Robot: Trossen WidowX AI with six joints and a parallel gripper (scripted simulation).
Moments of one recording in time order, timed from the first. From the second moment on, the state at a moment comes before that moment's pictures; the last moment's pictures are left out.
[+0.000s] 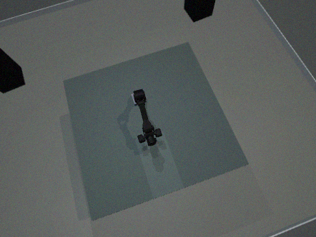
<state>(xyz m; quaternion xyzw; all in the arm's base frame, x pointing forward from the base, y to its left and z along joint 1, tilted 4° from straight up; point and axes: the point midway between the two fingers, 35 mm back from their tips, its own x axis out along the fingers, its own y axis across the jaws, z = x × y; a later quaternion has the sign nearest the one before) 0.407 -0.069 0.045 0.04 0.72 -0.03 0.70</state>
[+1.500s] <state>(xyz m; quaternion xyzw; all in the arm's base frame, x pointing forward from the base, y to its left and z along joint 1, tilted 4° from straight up) 0.404 -0.069 0.010 0.04 0.72 -0.03 0.70</state>
